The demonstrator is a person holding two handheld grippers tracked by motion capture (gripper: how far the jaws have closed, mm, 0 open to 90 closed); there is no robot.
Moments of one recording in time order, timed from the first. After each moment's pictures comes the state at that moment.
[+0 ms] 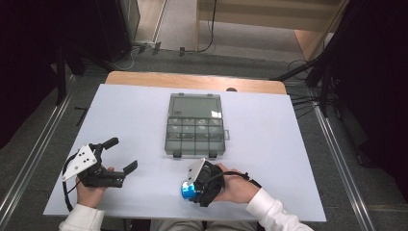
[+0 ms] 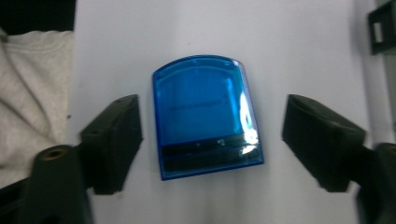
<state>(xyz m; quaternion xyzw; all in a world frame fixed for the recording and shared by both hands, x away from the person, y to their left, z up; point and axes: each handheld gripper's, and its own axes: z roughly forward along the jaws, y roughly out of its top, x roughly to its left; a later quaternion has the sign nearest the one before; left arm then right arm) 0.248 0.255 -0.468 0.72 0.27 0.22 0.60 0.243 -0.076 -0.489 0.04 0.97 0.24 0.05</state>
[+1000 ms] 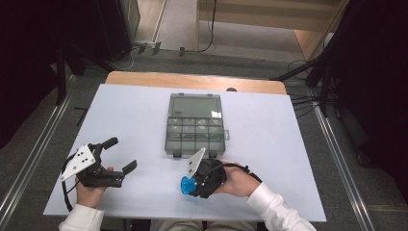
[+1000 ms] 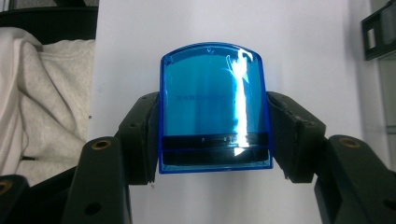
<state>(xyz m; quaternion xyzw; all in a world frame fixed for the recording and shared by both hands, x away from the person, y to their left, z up) 0.248 0.257 -0.467 0.71 0.27 0.22 0.61 0.257 -0.079 -0.472 0.05 0.97 0.24 0.00</state>
